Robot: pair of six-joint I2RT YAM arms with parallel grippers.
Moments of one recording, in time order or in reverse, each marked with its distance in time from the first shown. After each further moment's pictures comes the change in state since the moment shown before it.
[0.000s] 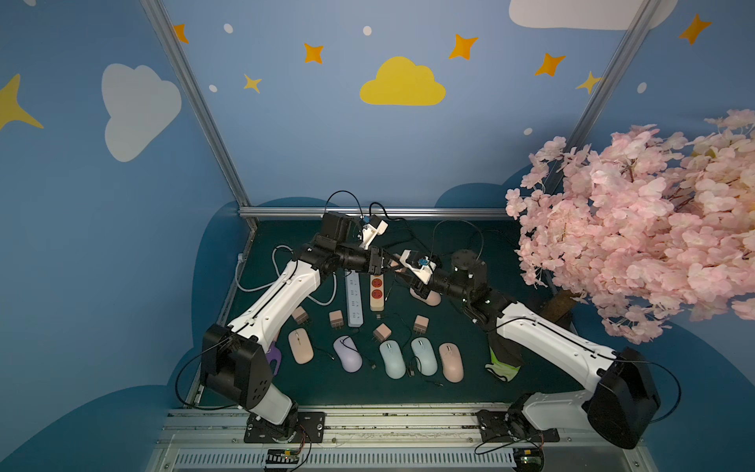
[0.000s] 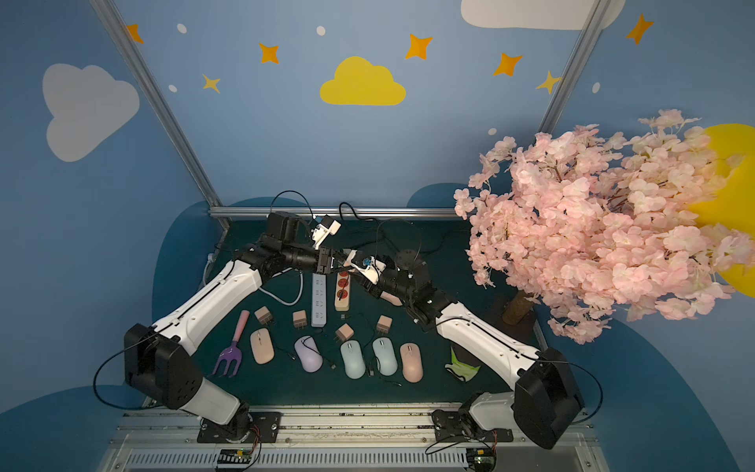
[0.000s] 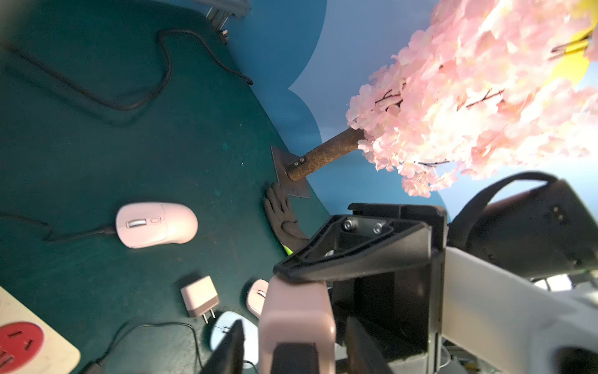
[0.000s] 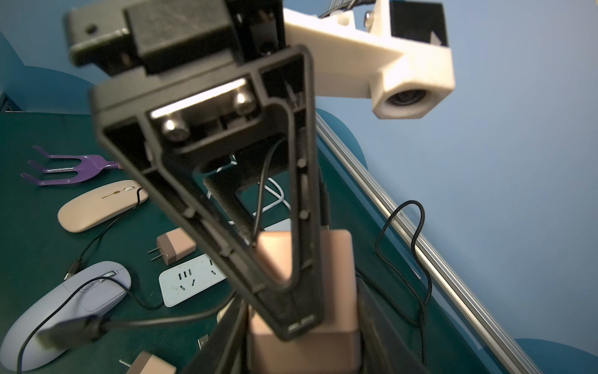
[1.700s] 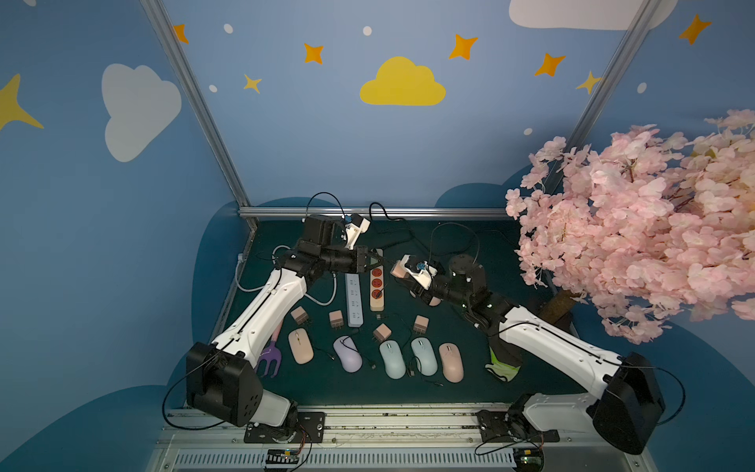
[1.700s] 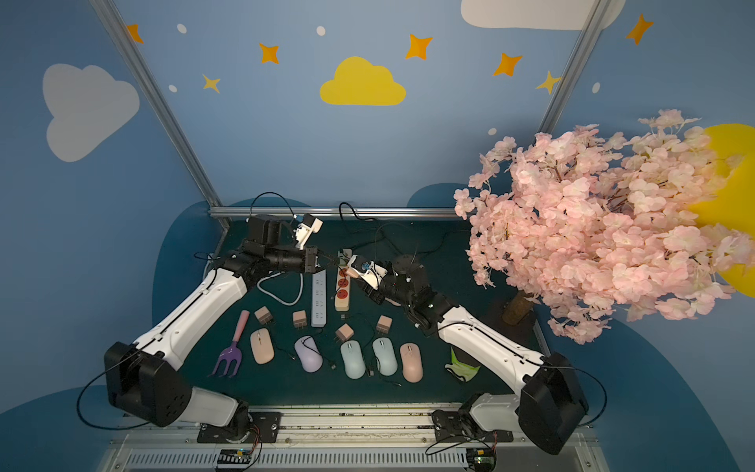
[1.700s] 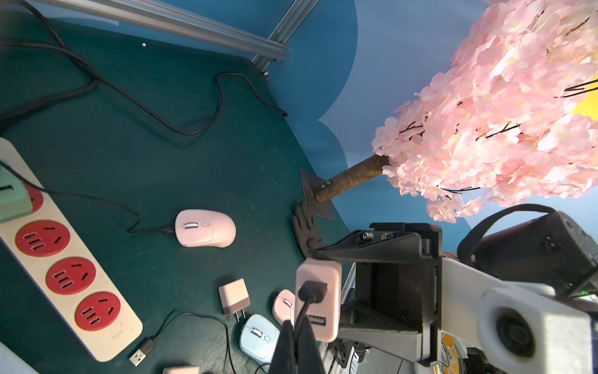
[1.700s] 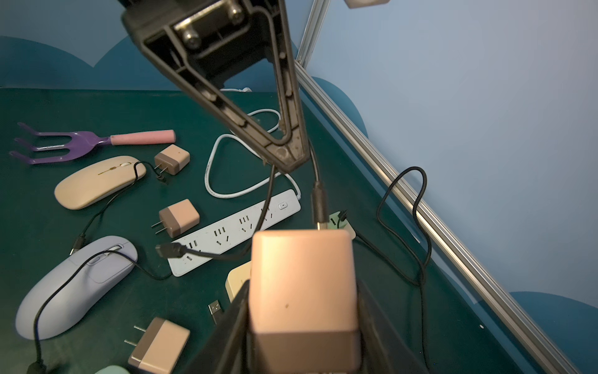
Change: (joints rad) left arm 0.087 -0.121 -0.101 0.029 -0.078 -0.011; right arm 0.020 -0.039 -0.020 -0.106 0.104 0.003
